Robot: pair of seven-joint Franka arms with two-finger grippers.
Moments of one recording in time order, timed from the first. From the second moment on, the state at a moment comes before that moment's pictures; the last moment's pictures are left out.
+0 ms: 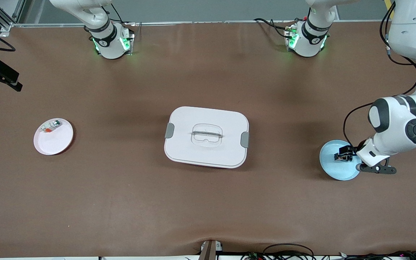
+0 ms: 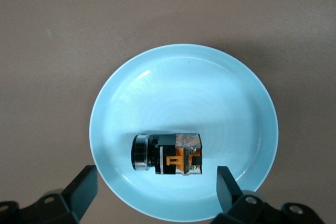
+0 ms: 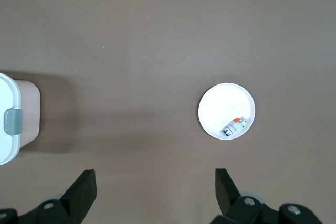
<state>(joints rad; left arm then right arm) 0.14 0.52 -0.04 -1.84 0.08 2.34 0.17 0.09 -0.02 -0.09 -1.45 -0.03 1.47 0.03</state>
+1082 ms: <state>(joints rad) 0.14 0.61 -0.04 -1.83 0.08 2.37 0.17 0.09 -0.02 -0.09 -1.45 -0.03 1.47 0.03</state>
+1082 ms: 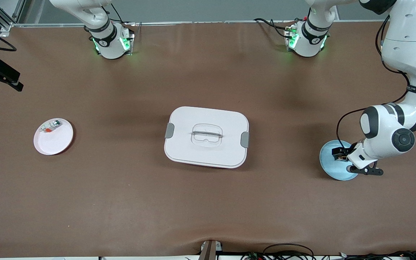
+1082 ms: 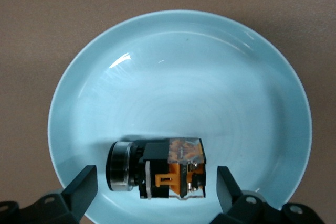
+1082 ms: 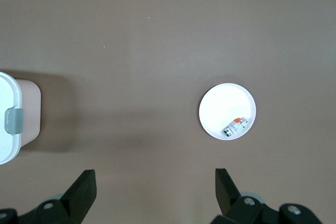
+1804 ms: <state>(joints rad) 0.14 0.64 -0.03 -1.83 0.08 2.41 0.17 0.09 -0.02 -0.09 -1.45 -0.03 1.47 0.03</state>
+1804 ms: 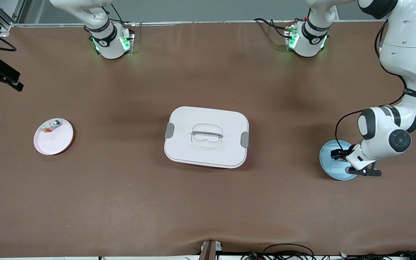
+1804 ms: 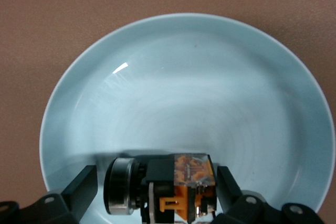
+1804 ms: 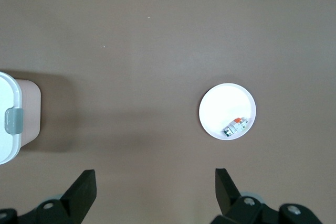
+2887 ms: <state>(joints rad) 0.15 0.64 -0.04 -1.82 0.08 2.41 0.17 0.09 -0.02 -0.09 -1.45 -0.03 1.47 0.03</state>
